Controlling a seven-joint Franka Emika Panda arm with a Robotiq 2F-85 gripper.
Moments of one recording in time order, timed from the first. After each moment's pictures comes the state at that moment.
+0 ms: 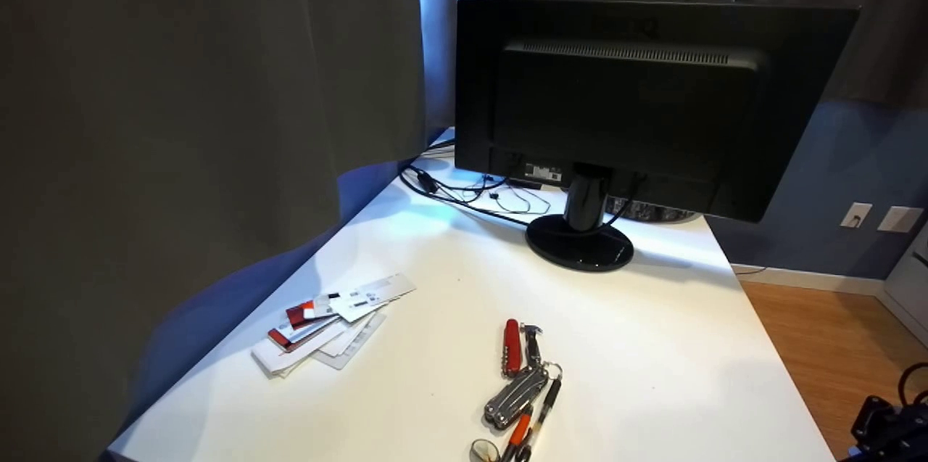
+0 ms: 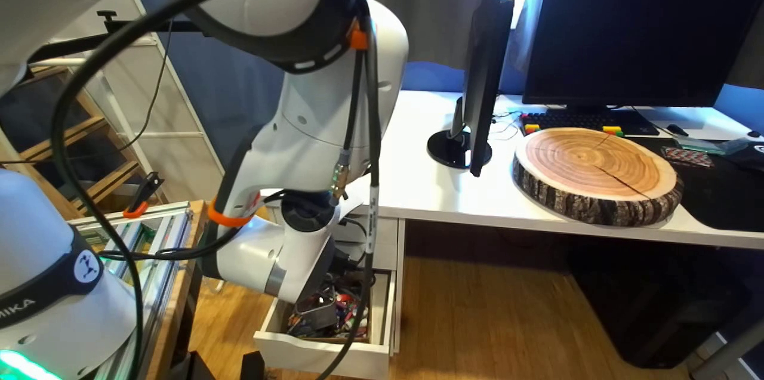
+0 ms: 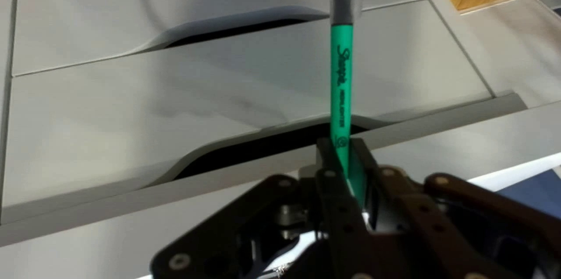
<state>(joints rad) -0.13 1.07 0.12 -2.40 -1.22 3.91 -0.10</state>
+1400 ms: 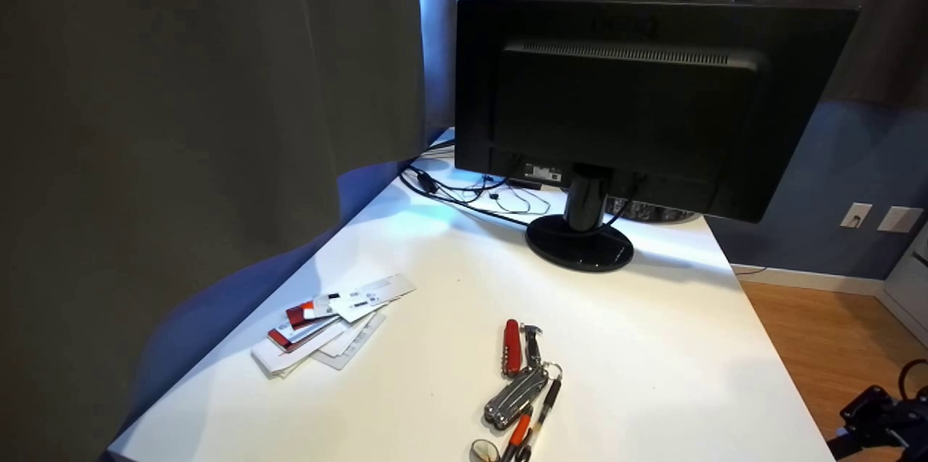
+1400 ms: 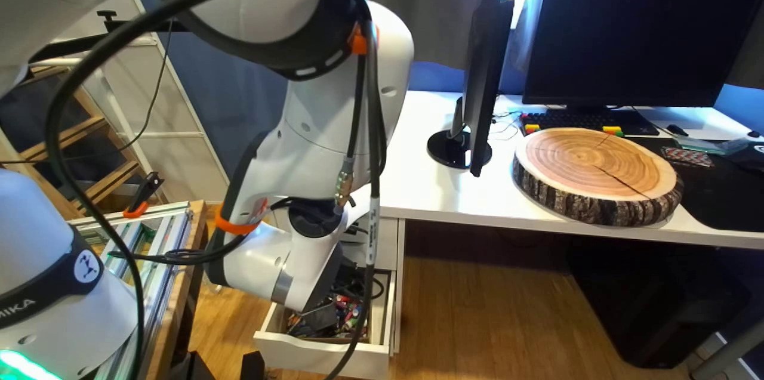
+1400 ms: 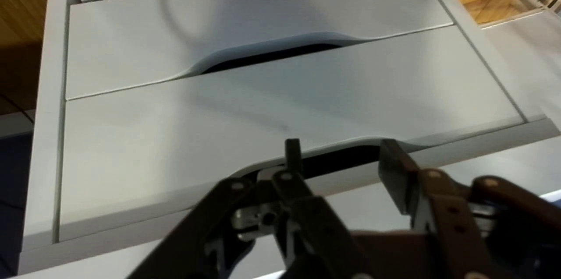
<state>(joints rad) -0.15 1.08 0.10 -2.37 -1.22 3.88 -0.10</state>
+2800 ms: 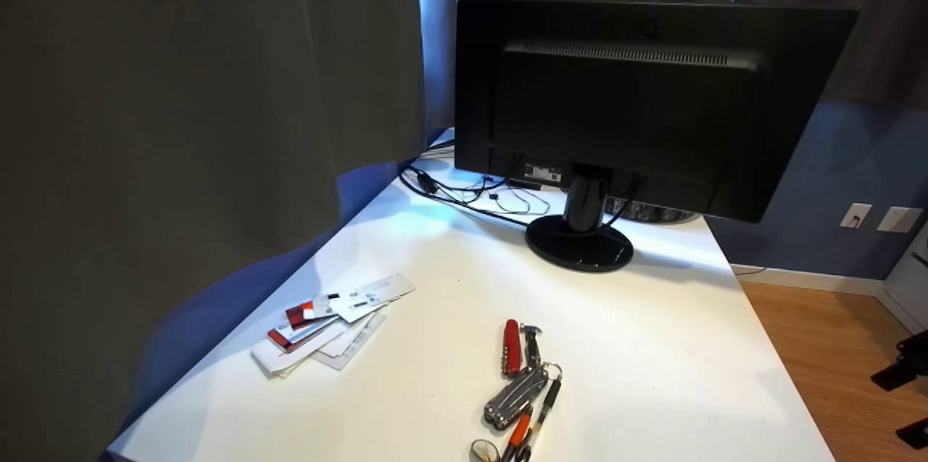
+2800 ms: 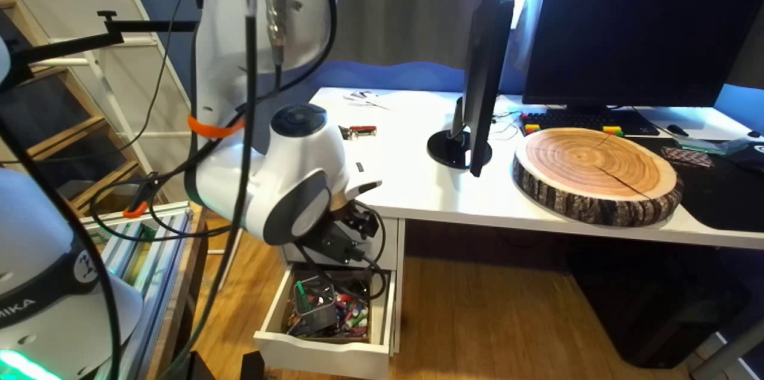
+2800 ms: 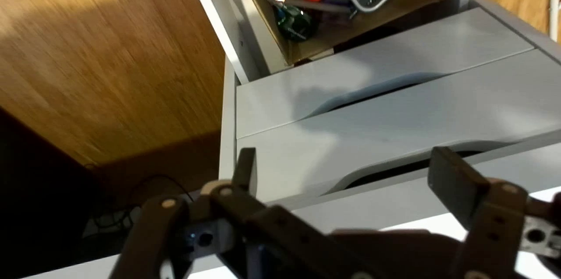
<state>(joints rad) 0.05 0.65 0.02 -2.66 -0.72 3.64 -0.10</state>
